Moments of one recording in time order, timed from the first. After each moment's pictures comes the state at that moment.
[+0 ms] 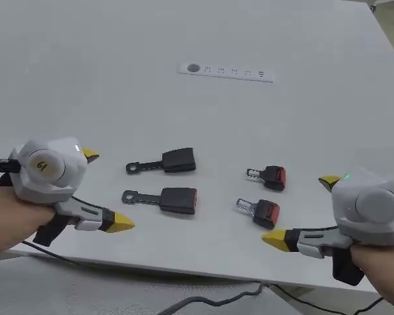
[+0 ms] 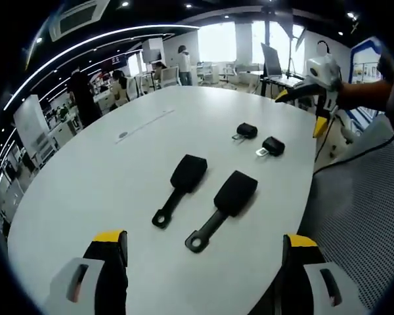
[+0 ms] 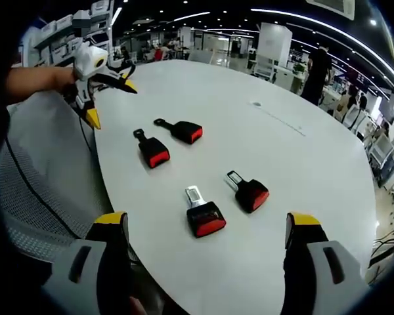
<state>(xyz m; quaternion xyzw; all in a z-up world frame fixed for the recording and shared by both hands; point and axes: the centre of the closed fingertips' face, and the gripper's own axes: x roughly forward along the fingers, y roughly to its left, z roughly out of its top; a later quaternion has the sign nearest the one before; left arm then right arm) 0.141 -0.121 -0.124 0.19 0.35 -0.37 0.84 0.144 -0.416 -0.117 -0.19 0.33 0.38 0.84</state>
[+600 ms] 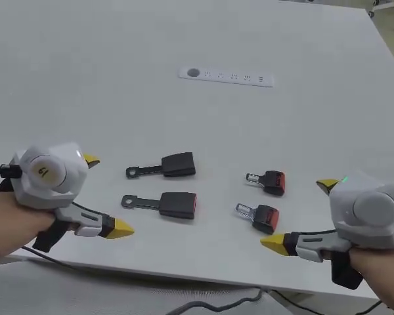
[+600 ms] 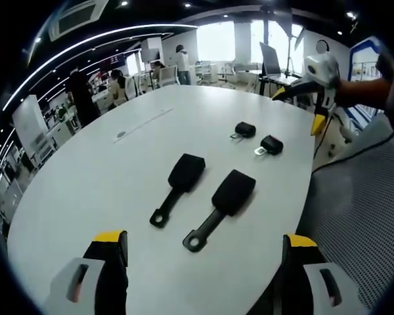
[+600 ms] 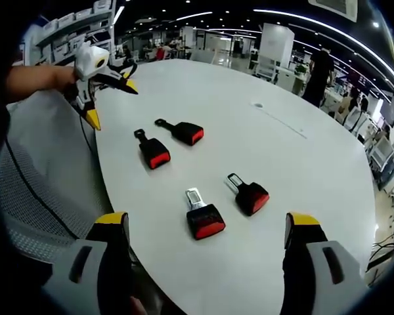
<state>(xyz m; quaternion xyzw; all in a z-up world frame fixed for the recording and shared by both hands) 0.140 -0.121 -0.127 0.19 0.35 -0.38 0.84 0.147 -0.415 -0.116 -0.19 0.33 0.39 0.84</state>
